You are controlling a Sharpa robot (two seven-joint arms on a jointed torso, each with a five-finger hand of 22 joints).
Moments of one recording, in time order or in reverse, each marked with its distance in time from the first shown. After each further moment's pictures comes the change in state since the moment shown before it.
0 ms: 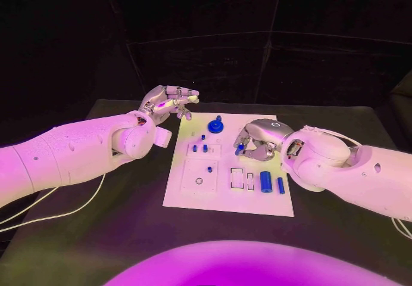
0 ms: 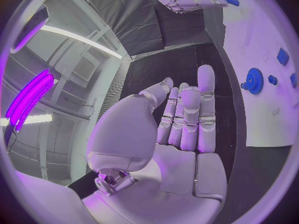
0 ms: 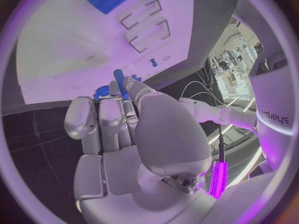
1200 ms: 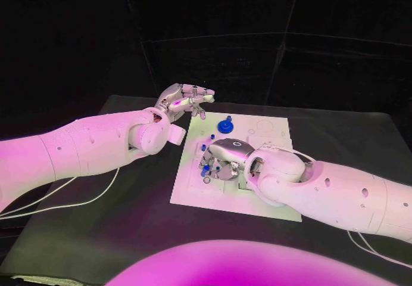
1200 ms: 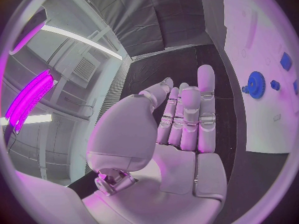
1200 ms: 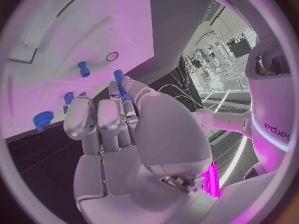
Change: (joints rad) left arm 0.000 0.023 0.000 -0.012 0.000 0.000 0.001; left_hand 0.004 0.004 0.000 0.000 0.000 0.000 0.000 0.000 0.000 0.000 0.000 0.000 0.000 0.000 0.000 0.000 -0.001 0.000 0.000 0.000 0.000 -0.001; right arm -0.080 0.272 -0.004 -0.101 0.013 0.046 0.080; right_hand 0.001 -0.010 0.029 -0.011 0.001 -0.003 0.005 -0.017 -0.006 0.003 0.004 -0.016 0.000 0.000 0.000 0.008 0.005 0.000 0.000 0.000 0.004 0.004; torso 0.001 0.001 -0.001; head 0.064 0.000
